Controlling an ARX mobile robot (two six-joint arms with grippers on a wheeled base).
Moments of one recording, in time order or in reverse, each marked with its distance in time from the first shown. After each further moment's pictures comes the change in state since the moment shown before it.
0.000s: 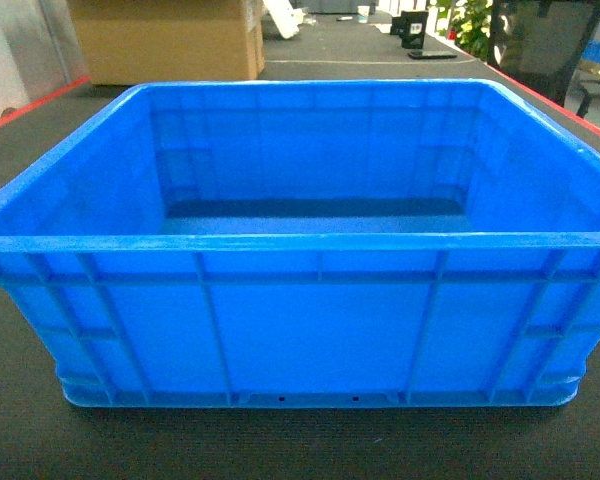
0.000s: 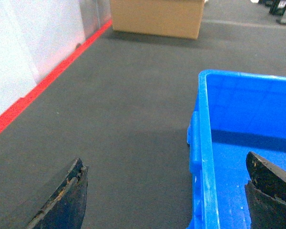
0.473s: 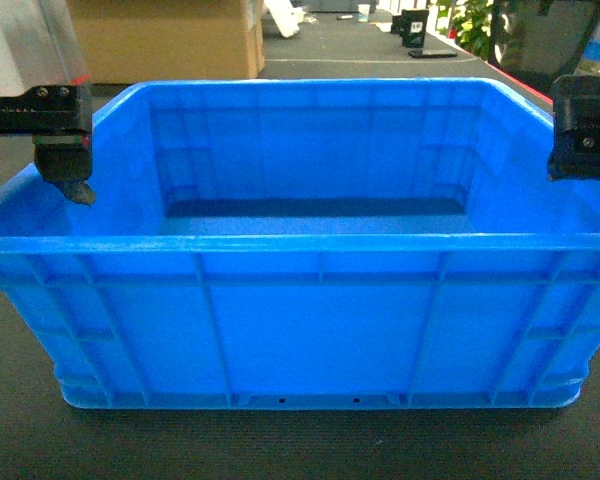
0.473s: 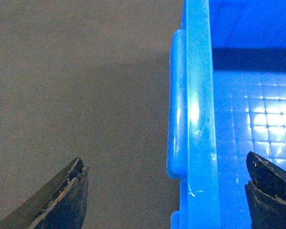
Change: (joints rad) left arm -0.024 0.667 0.442 -0.235 0.079 -0.003; right arm -0.006 0.730 0.445 -0.067 -0.220 -0.029
